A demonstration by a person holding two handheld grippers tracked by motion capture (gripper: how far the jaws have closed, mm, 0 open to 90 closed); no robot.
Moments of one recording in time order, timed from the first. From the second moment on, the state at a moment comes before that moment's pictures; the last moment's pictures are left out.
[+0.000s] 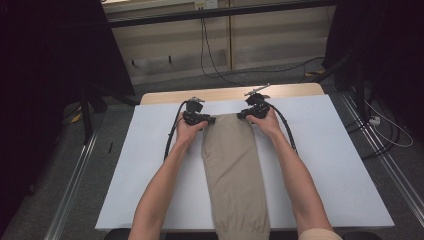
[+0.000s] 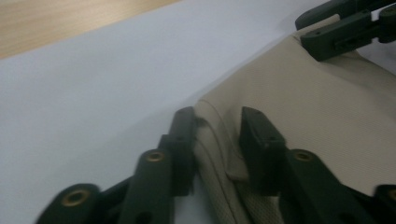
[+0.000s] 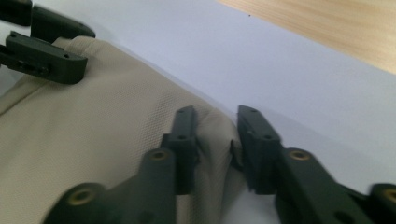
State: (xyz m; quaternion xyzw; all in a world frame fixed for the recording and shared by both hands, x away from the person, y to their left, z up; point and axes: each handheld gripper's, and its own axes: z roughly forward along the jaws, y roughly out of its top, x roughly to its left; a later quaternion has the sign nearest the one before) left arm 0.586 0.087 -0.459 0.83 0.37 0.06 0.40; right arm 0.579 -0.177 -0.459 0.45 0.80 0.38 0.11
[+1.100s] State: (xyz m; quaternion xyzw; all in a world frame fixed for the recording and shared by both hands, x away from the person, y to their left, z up) left arm 0.585 0.099 -0.348 0.77 0.34 0.09 0.53; right arm 0.565 -0.206 -0.350 0.45 0.71 0.51 0.15
